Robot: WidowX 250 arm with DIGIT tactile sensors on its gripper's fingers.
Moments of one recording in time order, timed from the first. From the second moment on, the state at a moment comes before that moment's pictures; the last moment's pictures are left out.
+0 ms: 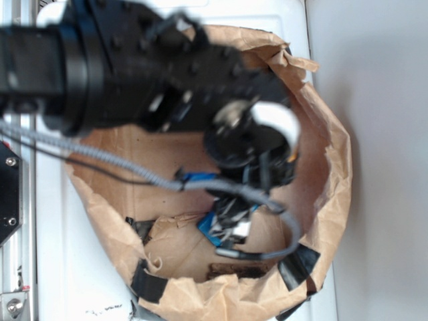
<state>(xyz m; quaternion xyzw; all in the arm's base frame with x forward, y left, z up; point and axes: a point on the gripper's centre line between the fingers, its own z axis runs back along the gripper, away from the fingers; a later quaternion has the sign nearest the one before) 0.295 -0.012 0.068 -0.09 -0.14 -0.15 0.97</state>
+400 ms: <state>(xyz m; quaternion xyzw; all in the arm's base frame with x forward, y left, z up) 0.287 -0.040 0.051 -0.10 -0.12 -0.20 0.97</state>
